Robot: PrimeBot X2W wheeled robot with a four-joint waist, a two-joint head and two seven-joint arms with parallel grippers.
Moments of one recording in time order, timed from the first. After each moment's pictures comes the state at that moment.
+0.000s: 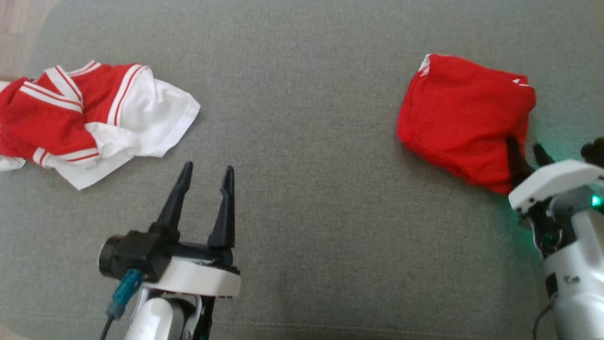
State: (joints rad) left arm -0.02 0.05 -0.28 -0.03 -0.17 0.02 -0.26; right arm -0.48 -0.21 -0.04 0.76 0.54 0.12 0.11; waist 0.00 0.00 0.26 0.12
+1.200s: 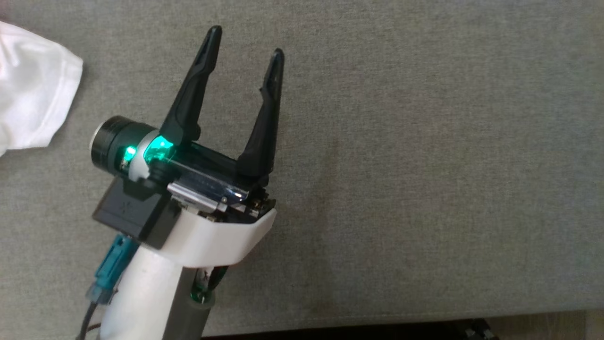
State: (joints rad) left arm -0.34 0.04 -0.40 -0.28 -0.12 0.01 -0.26; right arm -0.53 -0.75 -0.28 0.50 0.28 0.12 0.10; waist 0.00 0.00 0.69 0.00
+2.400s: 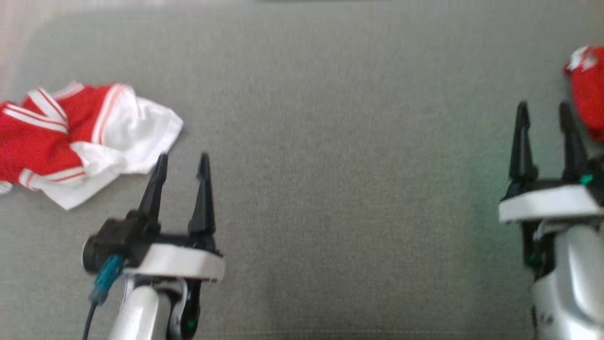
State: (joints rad) left arm -0.09 0.04 -0.23 0.02 -0.20 0.06 -0.26; right arm -0.32 -0.12 -0.10 0.33 0.14 0.12 -0.25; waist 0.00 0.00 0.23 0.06
